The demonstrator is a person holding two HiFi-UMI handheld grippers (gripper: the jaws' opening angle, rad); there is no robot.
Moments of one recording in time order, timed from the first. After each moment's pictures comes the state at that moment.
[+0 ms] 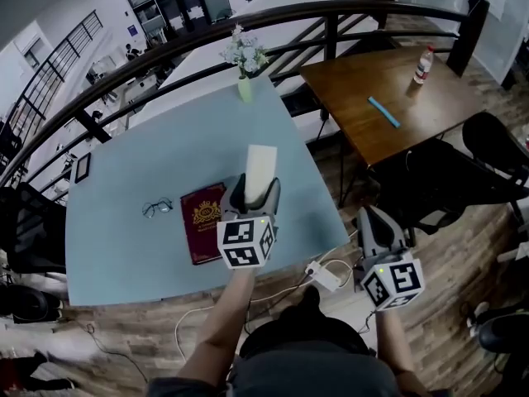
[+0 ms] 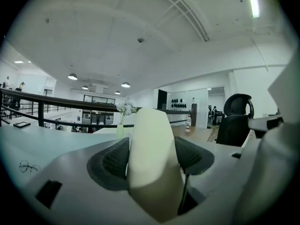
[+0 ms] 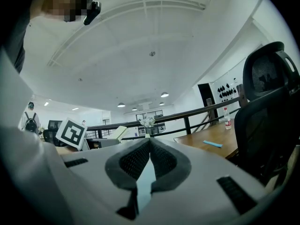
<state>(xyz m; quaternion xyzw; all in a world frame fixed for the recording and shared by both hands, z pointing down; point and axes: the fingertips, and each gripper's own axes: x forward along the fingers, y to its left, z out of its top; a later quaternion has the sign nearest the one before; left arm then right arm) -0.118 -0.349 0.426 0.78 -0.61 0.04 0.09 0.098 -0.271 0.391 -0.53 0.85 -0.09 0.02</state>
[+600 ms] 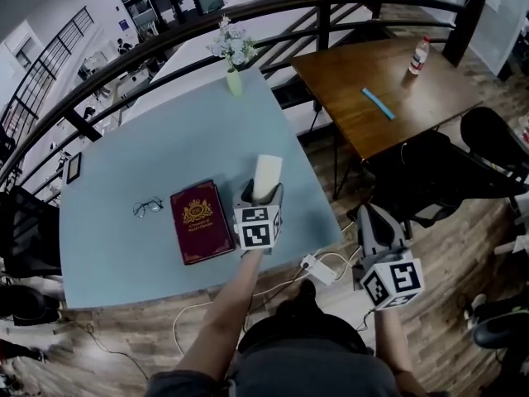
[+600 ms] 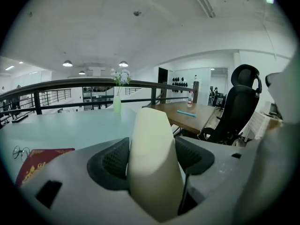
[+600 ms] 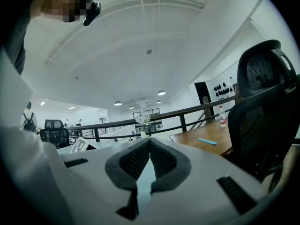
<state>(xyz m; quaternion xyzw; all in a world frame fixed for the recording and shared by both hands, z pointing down) -0.094 -0.382 0.545 0.77 -0.60 0.16 0.16 0.118 -0.277 0.401 -0.54 0.84 -0.10 0.01</state>
